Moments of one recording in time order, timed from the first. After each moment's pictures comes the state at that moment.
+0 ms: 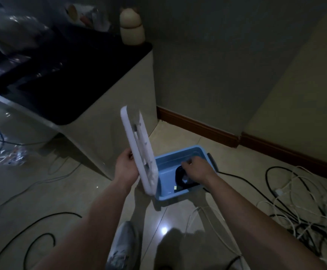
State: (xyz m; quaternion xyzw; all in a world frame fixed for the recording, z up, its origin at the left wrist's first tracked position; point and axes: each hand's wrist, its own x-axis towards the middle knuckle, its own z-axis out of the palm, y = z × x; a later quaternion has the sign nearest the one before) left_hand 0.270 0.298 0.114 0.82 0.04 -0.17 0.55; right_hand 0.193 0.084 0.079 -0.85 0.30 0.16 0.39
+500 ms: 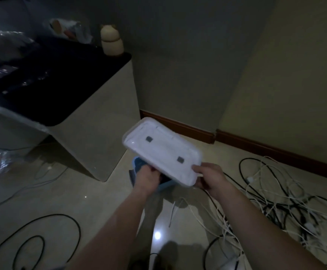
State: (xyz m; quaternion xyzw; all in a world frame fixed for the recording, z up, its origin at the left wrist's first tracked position) left_hand 0.185 0.237 0.121 0.81 -0.04 -0.28 0.51; right_hand 0.091 0.057 0.115 -0.47 0.46 -0.02 0.75
